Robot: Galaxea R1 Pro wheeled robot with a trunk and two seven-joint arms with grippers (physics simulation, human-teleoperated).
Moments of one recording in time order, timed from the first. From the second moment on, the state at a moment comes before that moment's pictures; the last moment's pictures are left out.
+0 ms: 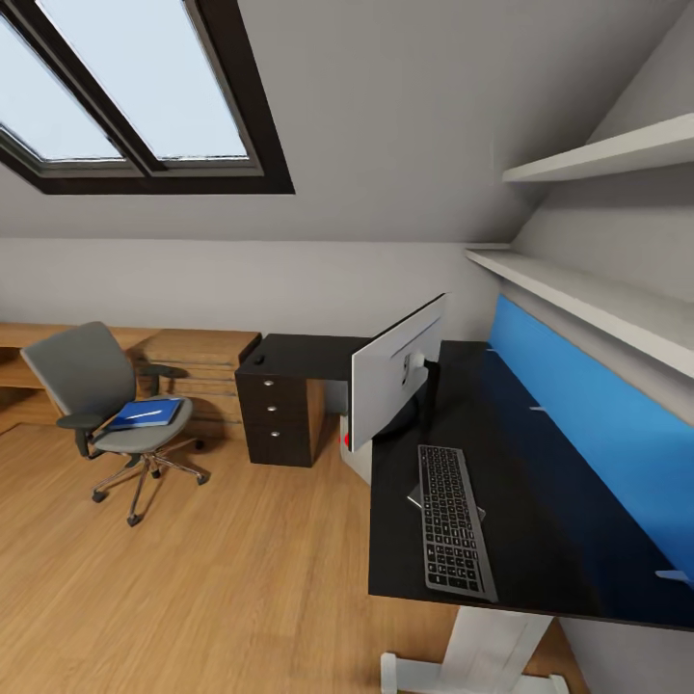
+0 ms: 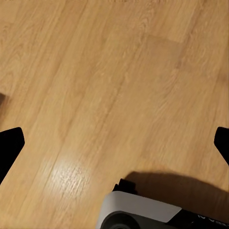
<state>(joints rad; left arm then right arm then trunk) -0.21 -0.04 -0.03 -0.18 0.19 -0.29 0.26 -0.16 0.11 0.09 -0.24 0.09 -0.60 -0.25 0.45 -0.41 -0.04</state>
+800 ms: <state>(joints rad) -0.21 -0.04 -0.03 -0.18 0.19 -0.37 0.26 -0.16 0.08 0.09 -0.24 0.09 -0.60 -0.25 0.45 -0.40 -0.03</state>
